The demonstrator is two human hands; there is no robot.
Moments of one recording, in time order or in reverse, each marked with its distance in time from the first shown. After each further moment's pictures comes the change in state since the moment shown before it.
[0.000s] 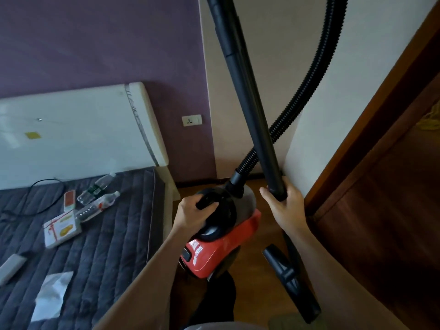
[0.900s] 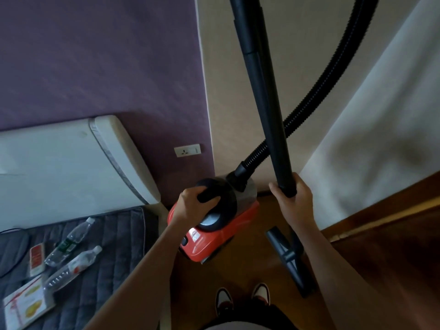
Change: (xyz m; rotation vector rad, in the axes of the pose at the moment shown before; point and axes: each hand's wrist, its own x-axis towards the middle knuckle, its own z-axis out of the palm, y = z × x) left_hand 0.350 -0.005 -0.016 0.104 -0.104 0.014; right_hand 0.316 0.030 0.101 -0.092 0.061 0.025
